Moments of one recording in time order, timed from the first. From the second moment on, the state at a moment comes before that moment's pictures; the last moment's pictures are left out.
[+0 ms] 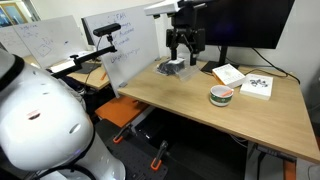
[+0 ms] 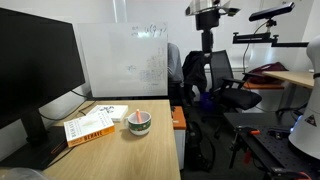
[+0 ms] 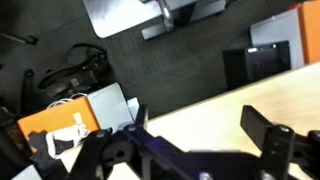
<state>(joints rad) -0.17 -0.40 -0.12 -2.41 -0.11 1.89 0.14</state>
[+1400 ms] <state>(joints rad) -0.17 0.73 -0.18 -1.58 0.16 2.16 0.64</state>
